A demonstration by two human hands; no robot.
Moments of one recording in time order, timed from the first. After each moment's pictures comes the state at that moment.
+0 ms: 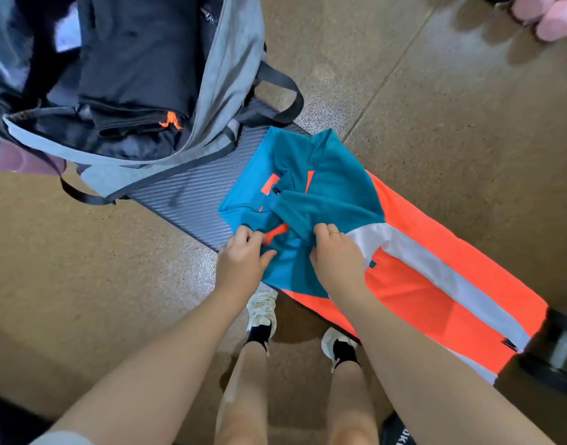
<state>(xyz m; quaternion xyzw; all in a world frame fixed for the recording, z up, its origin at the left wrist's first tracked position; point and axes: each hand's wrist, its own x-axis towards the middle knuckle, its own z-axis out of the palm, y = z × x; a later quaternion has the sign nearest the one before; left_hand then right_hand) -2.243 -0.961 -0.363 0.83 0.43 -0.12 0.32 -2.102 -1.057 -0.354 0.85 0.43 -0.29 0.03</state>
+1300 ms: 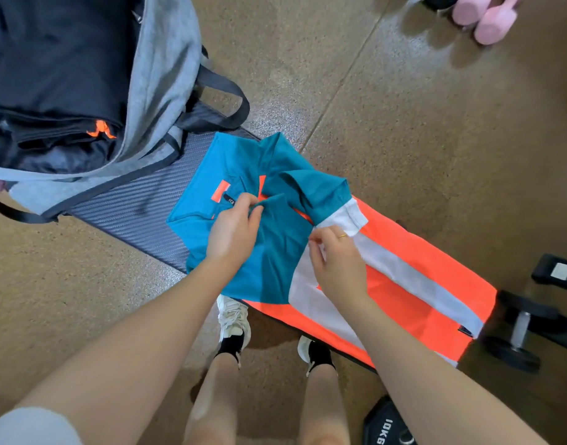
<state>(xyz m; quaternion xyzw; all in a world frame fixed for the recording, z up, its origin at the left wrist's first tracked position) -2.153 -0.951 -0.352 0.76 0.46 -0.06 0.45 -2.056 -1.103 -0.335 0.88 0.35 -0.24 -0.20</state>
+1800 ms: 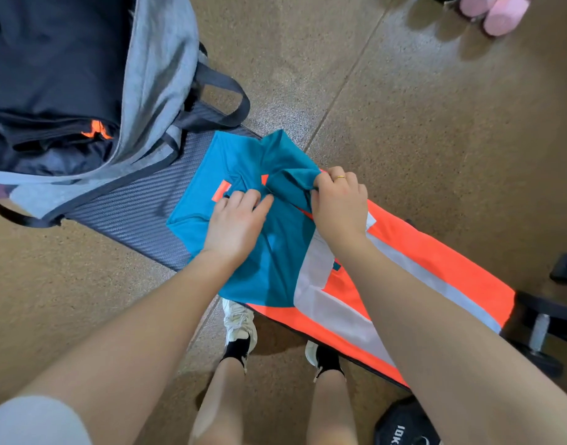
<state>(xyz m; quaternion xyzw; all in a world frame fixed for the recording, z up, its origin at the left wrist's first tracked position) -2.161 -0.939 -0.388 0.97 0.22 -0.03 0.10 -2.011 -1.035 -0.357 0.91 0.40 -0.11 -0.01</state>
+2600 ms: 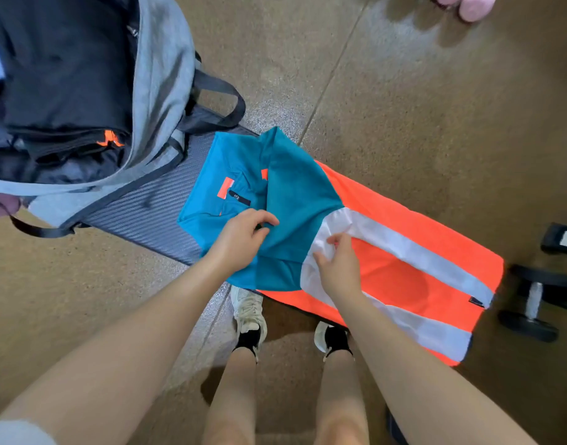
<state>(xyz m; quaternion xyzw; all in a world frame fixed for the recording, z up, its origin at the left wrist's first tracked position) -2.174 -0.945 -0.343 0.80 0.30 -0.13 0.51 -2.090 -1.114 -0.338 0.89 0.04 -0.38 -0.24</state>
